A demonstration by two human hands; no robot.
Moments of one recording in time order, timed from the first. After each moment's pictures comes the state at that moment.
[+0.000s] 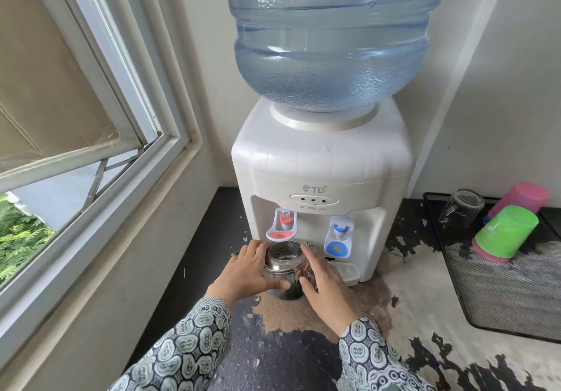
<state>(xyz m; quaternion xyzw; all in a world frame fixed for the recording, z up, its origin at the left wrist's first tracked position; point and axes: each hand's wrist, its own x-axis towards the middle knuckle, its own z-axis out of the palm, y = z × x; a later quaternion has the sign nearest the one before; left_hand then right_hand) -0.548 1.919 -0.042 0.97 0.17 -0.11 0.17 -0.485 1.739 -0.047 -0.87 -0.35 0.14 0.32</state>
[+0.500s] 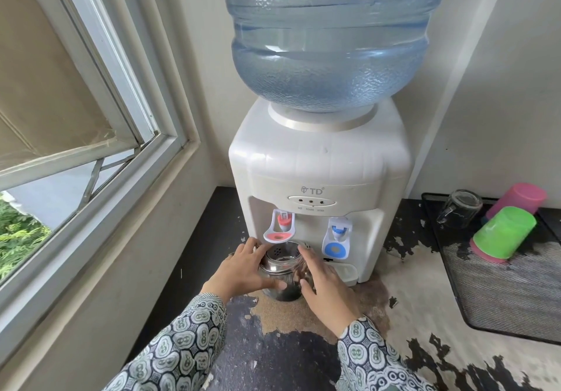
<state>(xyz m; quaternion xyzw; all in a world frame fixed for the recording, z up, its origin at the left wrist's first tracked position) -0.543 1.928 -0.040 0.96 0.16 -0.13 0.18 -0.480 1.739 -0.051 -0.88 -0.37 0.12 0.28</state>
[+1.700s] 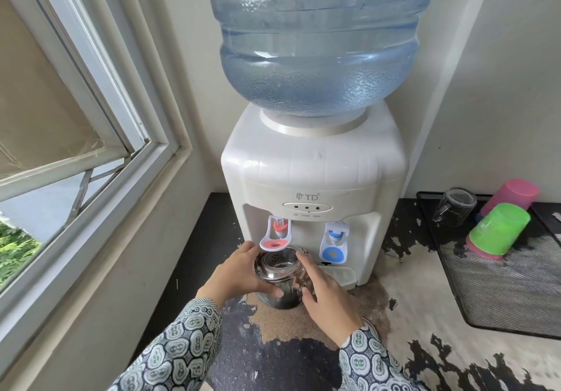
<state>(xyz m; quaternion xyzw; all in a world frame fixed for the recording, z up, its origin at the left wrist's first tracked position) -0.535 1.940 -0.042 0.93 0.17 -0.08 0.31 -0.483 1.736 -0.050 -0.88 -0.34 0.13 0.30</state>
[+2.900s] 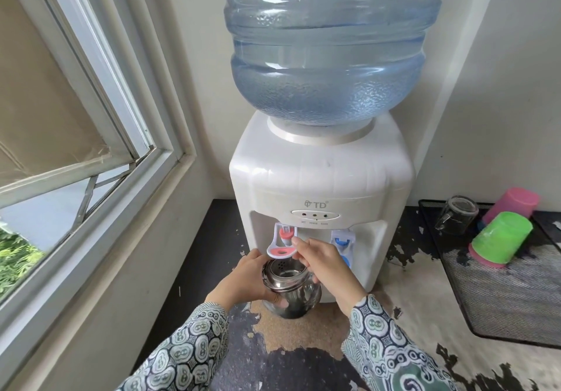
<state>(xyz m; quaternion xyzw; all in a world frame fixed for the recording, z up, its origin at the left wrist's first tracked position) -0.529 1.937 -0.041 0.92 0.16 -0.10 0.35 -0.469 1.766 0.029 -0.71 -0.22 0.27 0.61</state>
